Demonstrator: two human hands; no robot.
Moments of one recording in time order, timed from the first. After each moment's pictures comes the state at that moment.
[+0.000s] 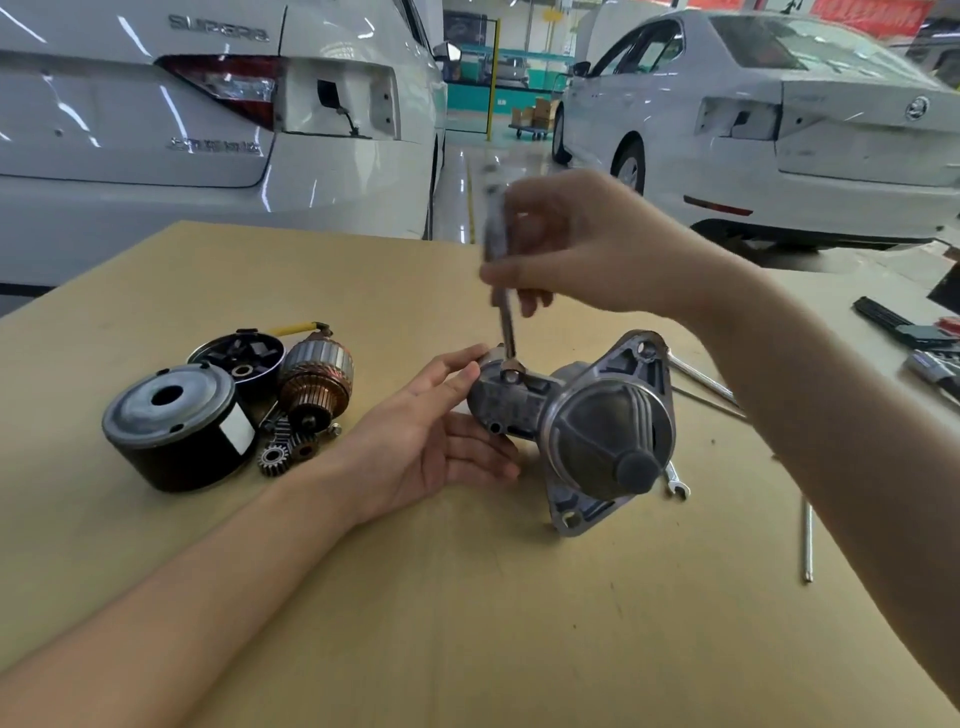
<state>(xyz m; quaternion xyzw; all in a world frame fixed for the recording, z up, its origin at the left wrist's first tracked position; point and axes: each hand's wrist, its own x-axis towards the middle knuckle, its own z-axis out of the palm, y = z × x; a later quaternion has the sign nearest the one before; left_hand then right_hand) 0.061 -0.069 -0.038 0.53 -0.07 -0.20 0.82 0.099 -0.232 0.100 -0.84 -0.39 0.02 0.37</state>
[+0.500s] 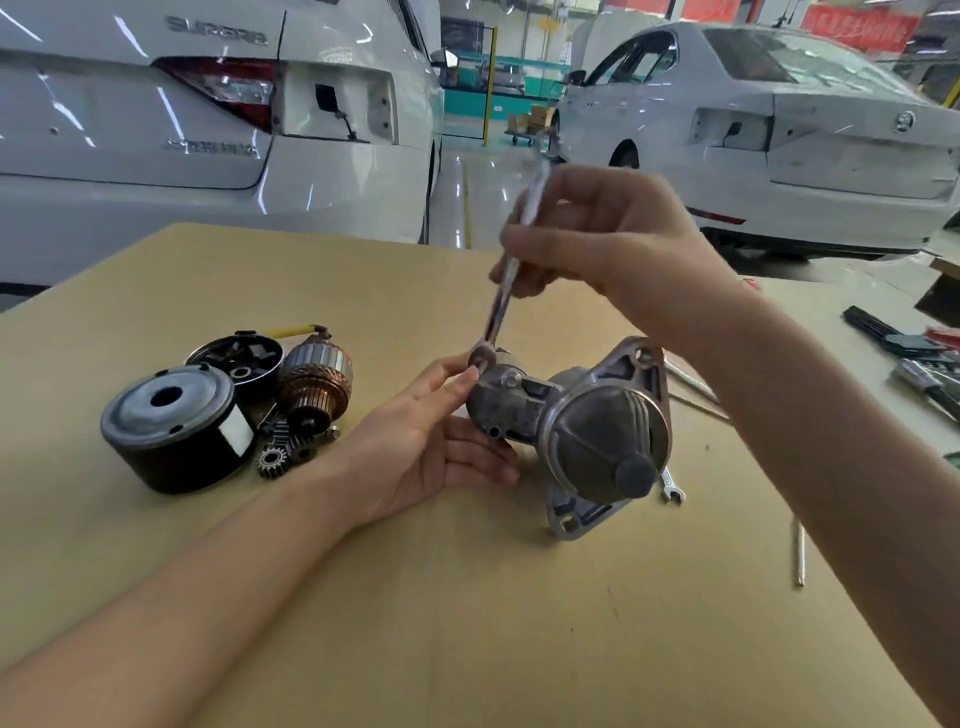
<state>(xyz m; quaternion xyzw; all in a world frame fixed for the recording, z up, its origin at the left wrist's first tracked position) 0.061 -0.069 -0.039 0.52 -0.08 -0.20 0.83 0.092 -0.241 0.090 -0.73 -0.37 0.03 0.58</state>
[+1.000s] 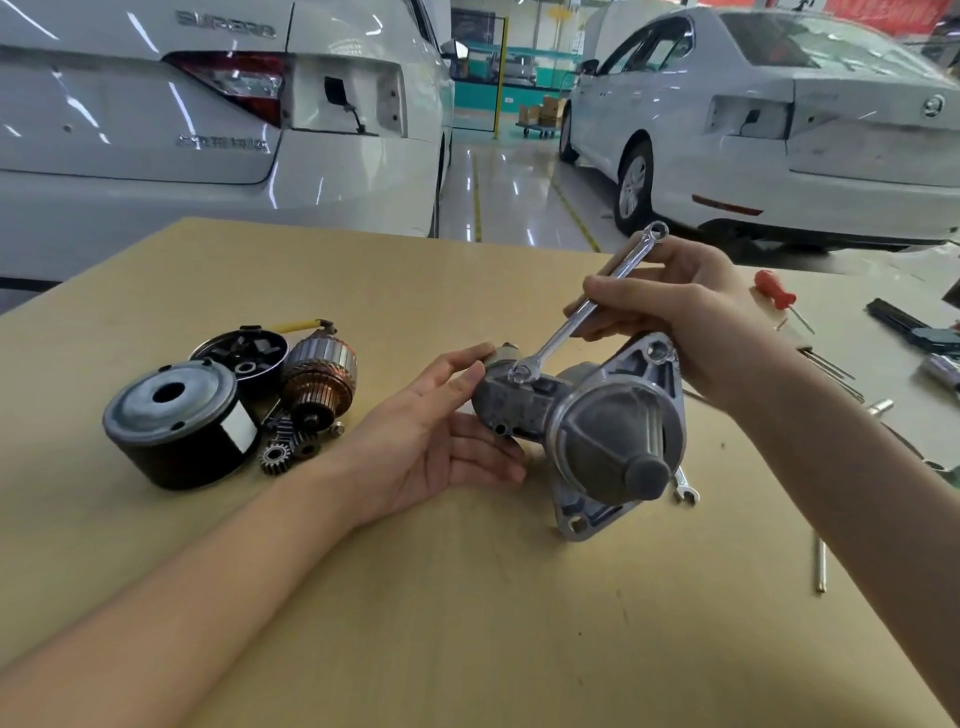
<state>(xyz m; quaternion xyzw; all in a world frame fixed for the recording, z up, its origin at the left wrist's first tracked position) 0.060 -0.067 -0.038 0.52 -0.09 -0.20 0.83 0.095 -0.278 0.056 -0.71 -0.21 0.03 0.67</state>
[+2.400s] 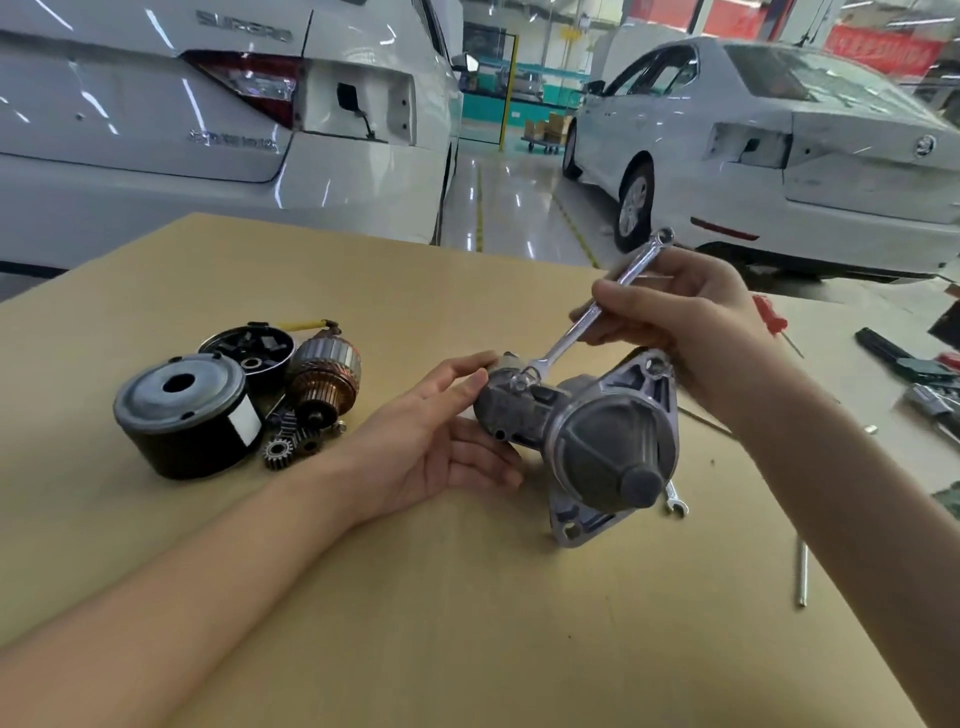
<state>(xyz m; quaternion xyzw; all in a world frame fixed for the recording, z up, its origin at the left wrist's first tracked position) 0.062 -0.067 -0.041 0.52 -0.08 -0.20 0.82 0.091 -0.277 0.061 -0.70 -0.23 0.02 0.68</state>
